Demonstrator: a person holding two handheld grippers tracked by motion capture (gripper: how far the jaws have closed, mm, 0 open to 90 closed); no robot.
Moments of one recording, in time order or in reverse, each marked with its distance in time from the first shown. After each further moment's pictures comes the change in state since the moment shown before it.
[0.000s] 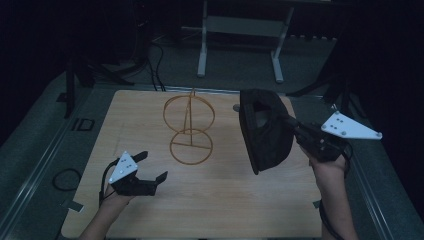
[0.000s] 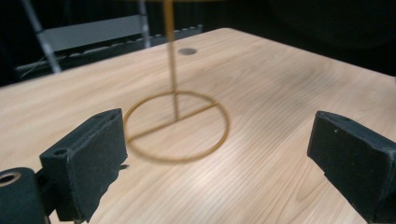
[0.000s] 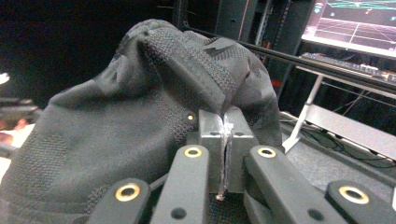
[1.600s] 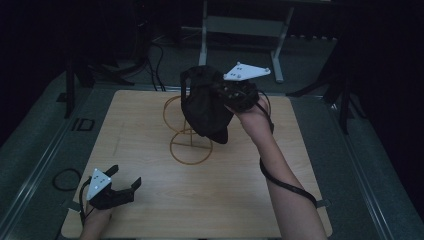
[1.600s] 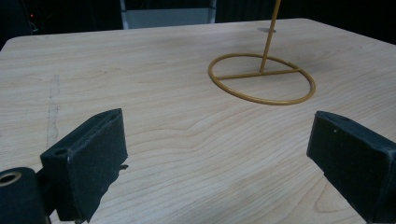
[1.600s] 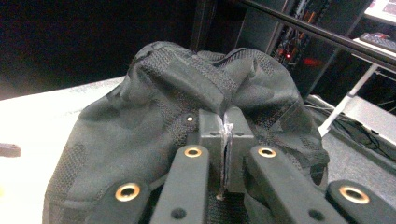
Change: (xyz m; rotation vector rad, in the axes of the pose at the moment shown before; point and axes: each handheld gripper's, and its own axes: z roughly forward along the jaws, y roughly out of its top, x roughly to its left) left arm 0.028 -0.065 -0.028 -0.028 0.229 -0.124; right arm 0.049 0.063 0.181 0.183 0.100 -0.077
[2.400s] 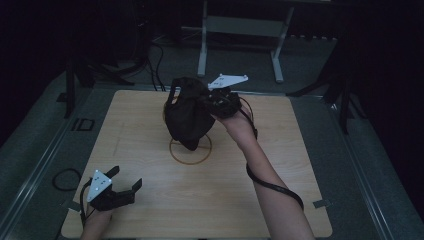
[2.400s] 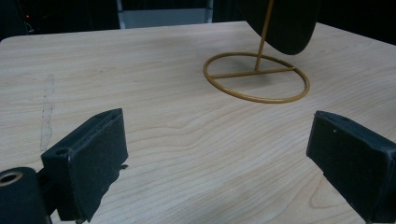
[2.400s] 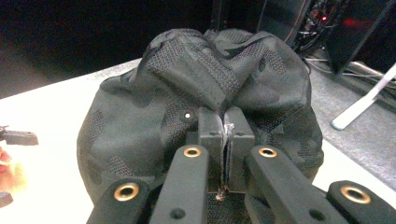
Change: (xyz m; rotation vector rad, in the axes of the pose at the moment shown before) left arm -0.003 -0.003 -0.001 -0.002 -0.013 0.005; right arm 0.011 -0.028 0.051 0.101 0.100 0.094
